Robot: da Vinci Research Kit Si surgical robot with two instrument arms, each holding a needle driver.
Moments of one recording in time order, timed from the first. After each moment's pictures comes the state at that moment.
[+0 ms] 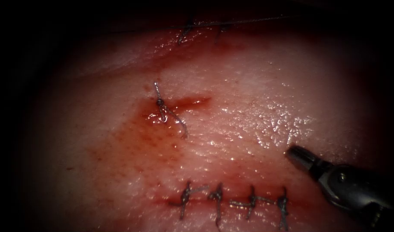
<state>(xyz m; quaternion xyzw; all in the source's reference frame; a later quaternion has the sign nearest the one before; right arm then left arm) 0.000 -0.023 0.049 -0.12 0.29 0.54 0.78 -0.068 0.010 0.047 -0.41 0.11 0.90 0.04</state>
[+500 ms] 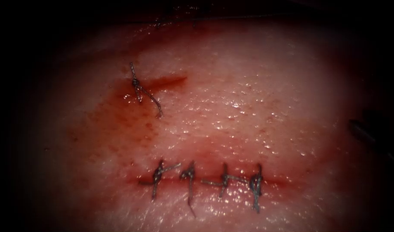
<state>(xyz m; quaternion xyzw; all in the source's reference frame) -0.008 -0.022 0.046 -0.18 0.30 0.59 0.72 -0.072 0.006 0.047 -0.43 0.06 0.90 0.05</state>
